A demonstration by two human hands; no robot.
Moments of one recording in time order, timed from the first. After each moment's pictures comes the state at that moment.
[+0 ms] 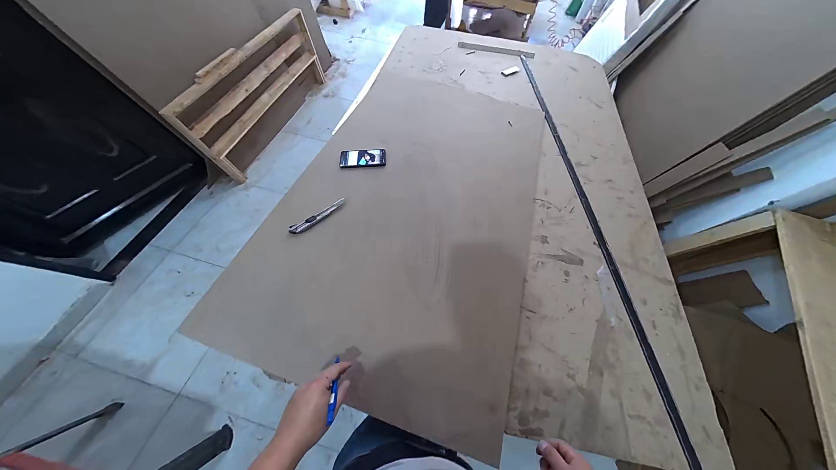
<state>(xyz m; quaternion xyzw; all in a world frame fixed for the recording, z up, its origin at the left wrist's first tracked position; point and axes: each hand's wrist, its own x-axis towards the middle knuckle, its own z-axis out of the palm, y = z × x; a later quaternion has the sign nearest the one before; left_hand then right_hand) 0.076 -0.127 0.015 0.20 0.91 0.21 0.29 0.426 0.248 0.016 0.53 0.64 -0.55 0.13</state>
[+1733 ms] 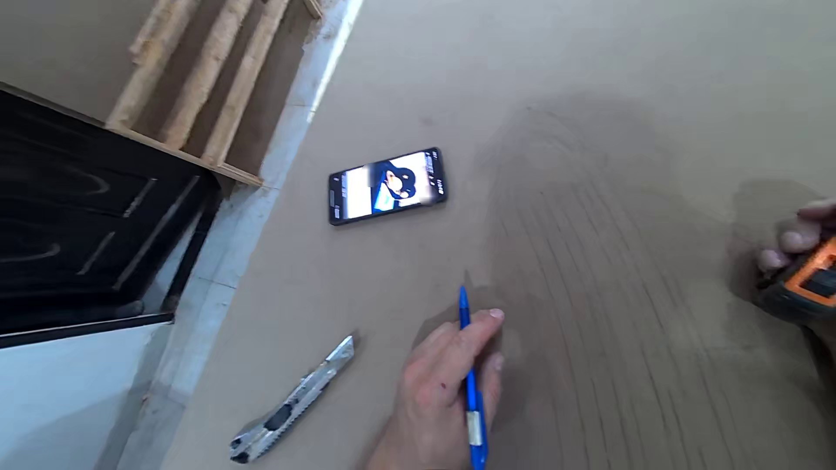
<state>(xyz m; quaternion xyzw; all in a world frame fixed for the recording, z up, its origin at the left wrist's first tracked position) -0.307 0.120 -0.090 0.38 0.78 0.49 0.06 -0.184 0.488 -0.089 0.28 0.64 -0.65 -0.30</state>
